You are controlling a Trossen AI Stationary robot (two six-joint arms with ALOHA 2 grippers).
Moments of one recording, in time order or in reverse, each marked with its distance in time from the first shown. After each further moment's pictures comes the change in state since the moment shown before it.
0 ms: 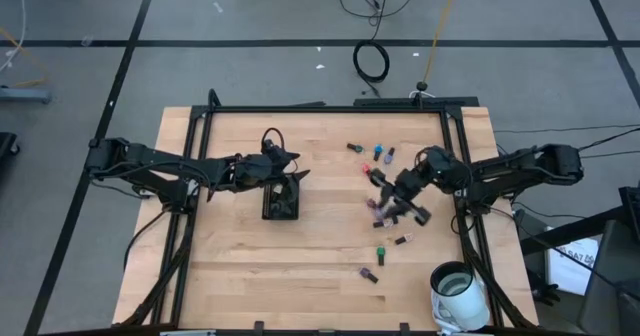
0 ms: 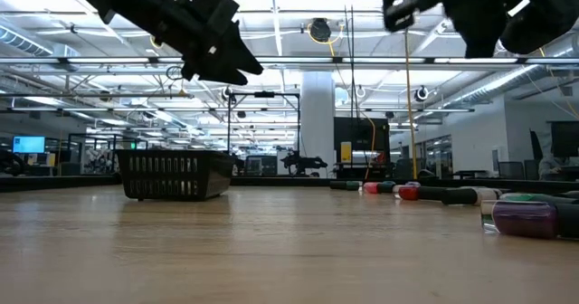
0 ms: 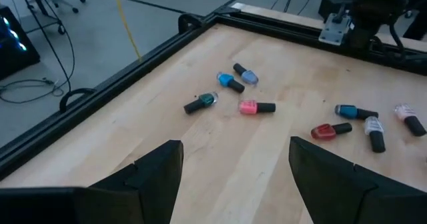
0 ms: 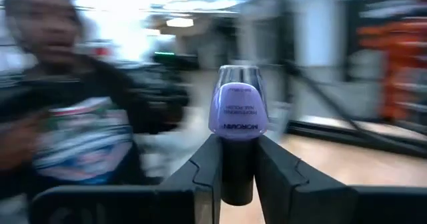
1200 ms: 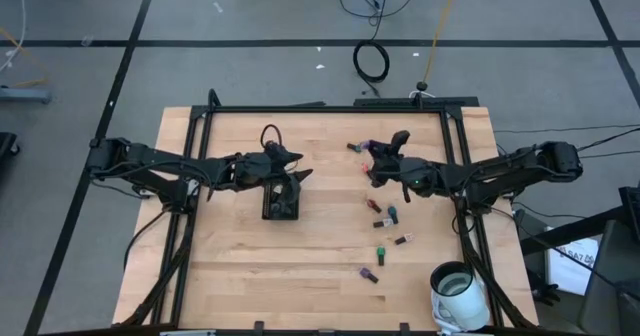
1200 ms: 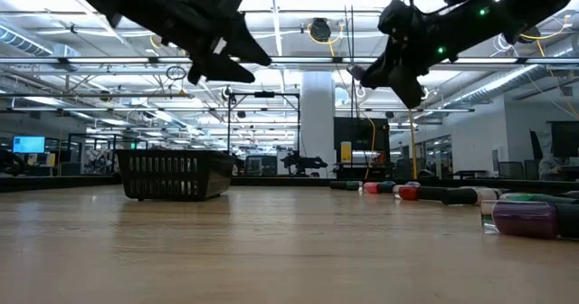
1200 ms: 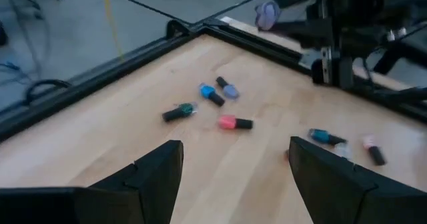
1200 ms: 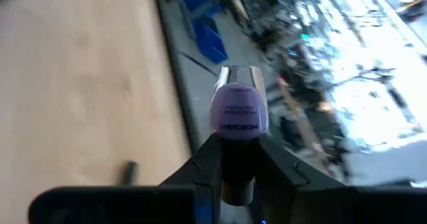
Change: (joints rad) left arm 0.015 0.024 0.000 0.086 0.067 -0.113; right arm 0.107 0.007 0.115 -0.635 1.700 -1.035
